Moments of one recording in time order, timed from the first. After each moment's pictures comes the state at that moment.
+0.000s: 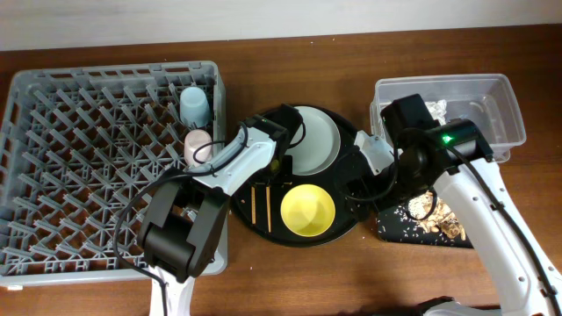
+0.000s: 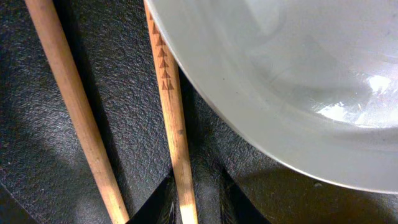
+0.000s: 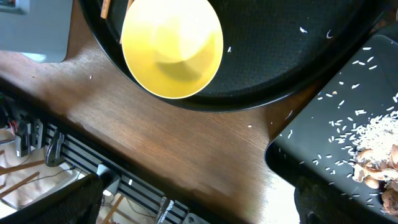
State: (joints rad) left arm -0.56 2.13 1.53 -0.95 -0.02 -0.47; right arm 0.26 1.42 1.36 -1.42 -0.31 -0.12
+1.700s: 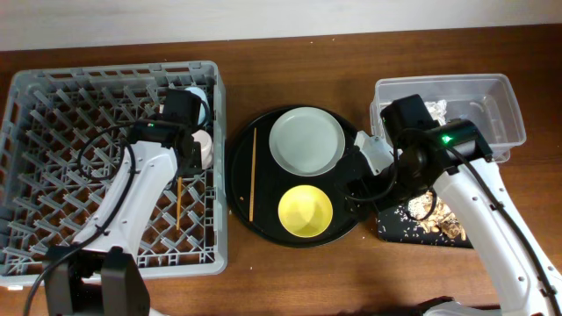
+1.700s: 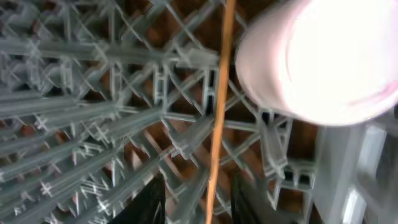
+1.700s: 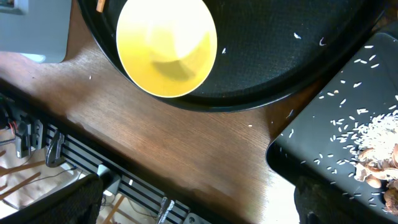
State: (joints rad) left arm -0.18 1.68 1.30 -0.99 -0.34 -0.21; right arm 0.26 1.42 1.36 -1.41 -0.31 -0.11
